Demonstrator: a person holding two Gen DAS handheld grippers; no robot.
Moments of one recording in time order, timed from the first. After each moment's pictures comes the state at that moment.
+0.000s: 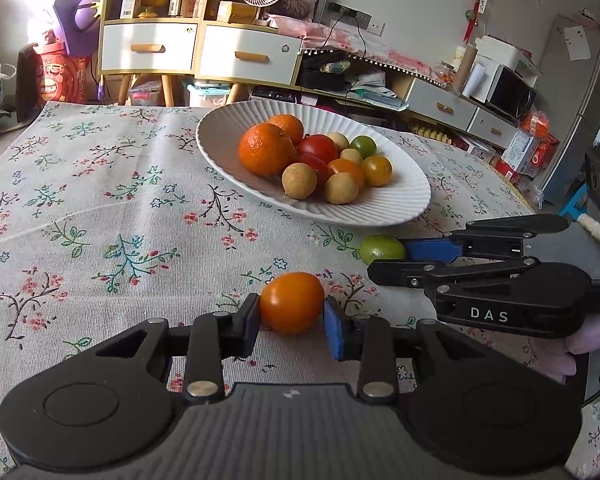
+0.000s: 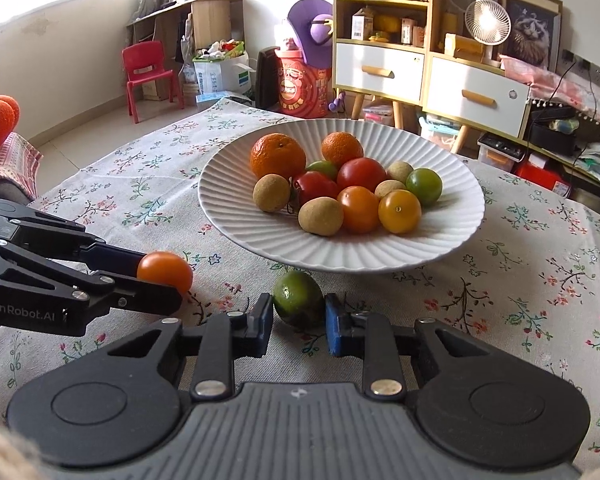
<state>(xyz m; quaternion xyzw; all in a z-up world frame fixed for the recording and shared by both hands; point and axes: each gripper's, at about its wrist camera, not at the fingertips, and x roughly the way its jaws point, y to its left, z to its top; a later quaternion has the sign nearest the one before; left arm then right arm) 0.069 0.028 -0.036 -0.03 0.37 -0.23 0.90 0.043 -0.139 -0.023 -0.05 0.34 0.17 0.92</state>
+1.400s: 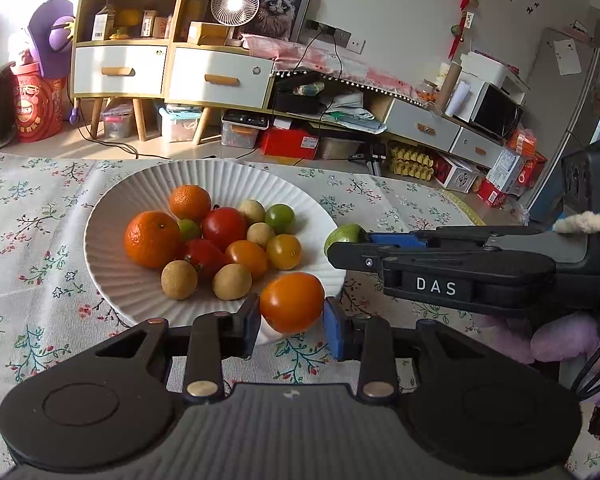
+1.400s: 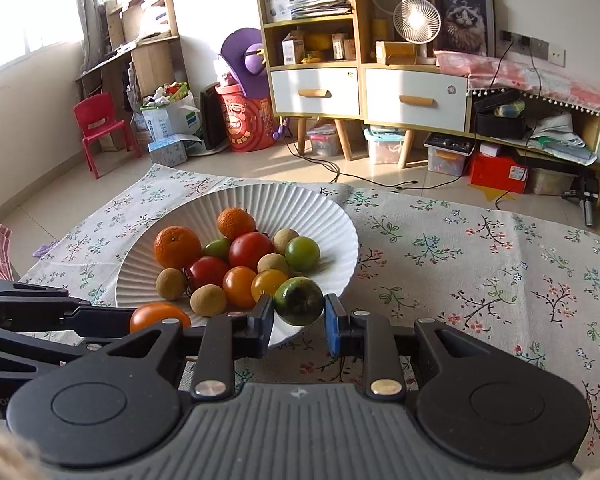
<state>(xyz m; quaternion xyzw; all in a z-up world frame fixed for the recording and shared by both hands) 0.100 -0.048 -0.001 -0.04 0.35 -0.24 0.91 0.076 -0.200 0.009 0.02 0.32 0.11 0.94</state>
